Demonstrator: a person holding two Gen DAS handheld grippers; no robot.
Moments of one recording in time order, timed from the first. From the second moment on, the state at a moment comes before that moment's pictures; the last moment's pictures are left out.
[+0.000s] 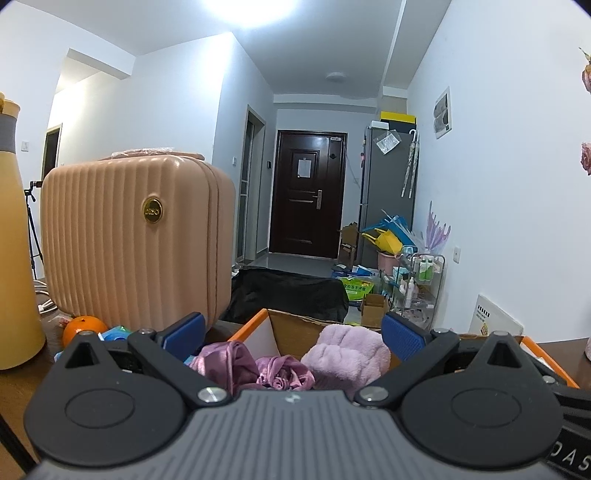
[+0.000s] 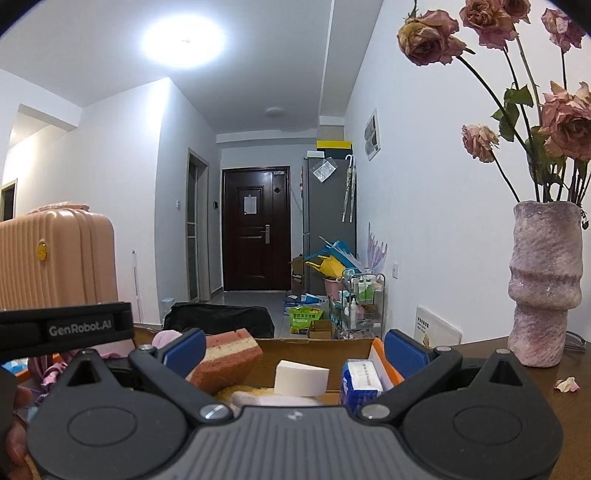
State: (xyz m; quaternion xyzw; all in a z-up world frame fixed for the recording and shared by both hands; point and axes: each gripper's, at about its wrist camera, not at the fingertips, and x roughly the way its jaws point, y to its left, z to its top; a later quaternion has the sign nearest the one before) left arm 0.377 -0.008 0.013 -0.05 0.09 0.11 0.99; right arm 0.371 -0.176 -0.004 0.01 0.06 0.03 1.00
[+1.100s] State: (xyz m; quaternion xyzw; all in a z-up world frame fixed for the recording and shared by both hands) left arm 0.309 0.005 0.015 -0.03 0.09 0.11 0.99; right arm 0.306 -0.186 -0.001 0.00 0.05 0.01 1.00
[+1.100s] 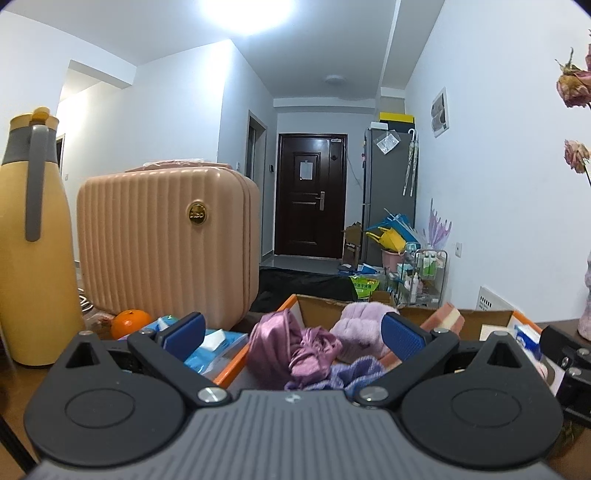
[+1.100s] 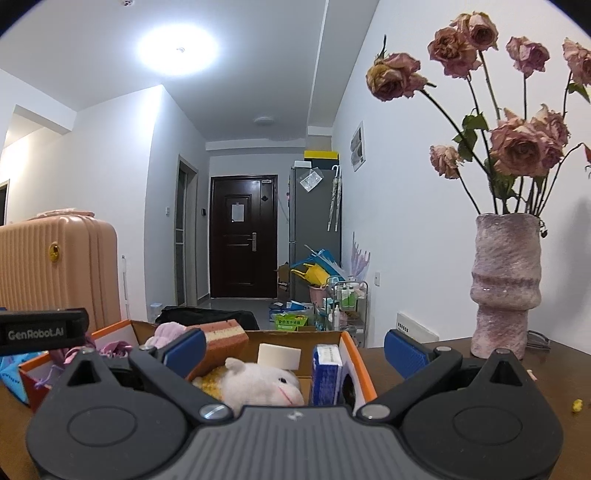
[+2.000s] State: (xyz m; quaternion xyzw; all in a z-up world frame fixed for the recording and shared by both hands) left arm 0.168 0.022 0.019 -0.01 0.12 0.08 0.99; right arm 0.160 -0.194 0.002 0.00 0.07 0.02 1.00
